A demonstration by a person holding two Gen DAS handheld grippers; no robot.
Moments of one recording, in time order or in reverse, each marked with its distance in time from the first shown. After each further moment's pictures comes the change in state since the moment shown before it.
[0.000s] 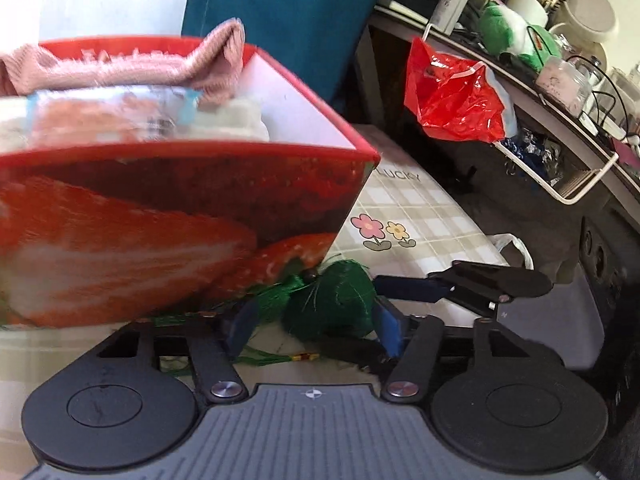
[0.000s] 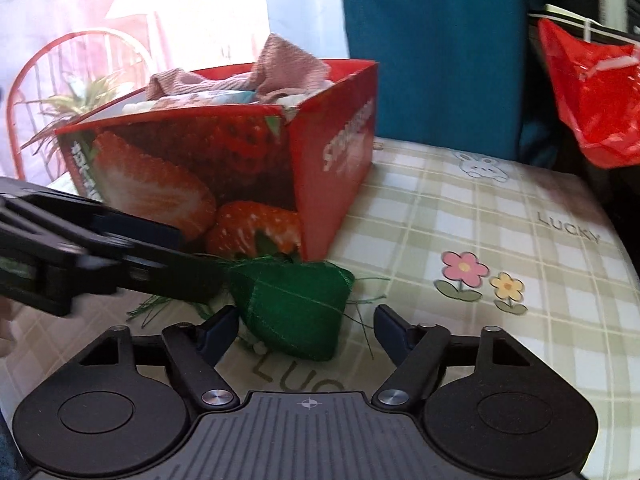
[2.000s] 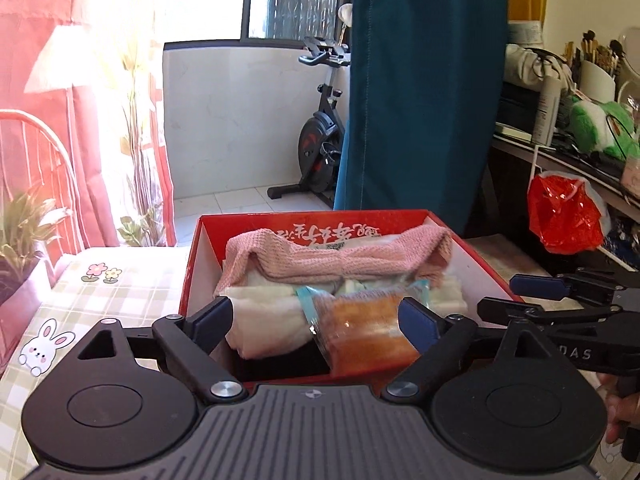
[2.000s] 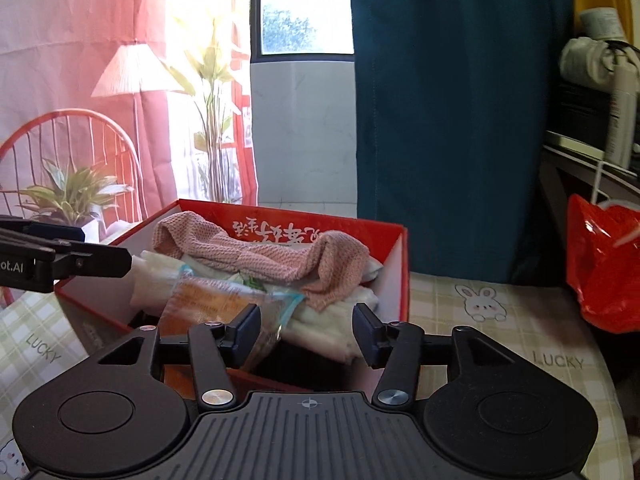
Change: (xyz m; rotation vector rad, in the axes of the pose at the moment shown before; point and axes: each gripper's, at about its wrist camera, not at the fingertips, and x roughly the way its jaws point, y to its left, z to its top) left arm -0.143 0.062 0.064 0.081 -0.293 0.390; right arm -0.022 0.070 0.115 0.038 -0.223 -0.144
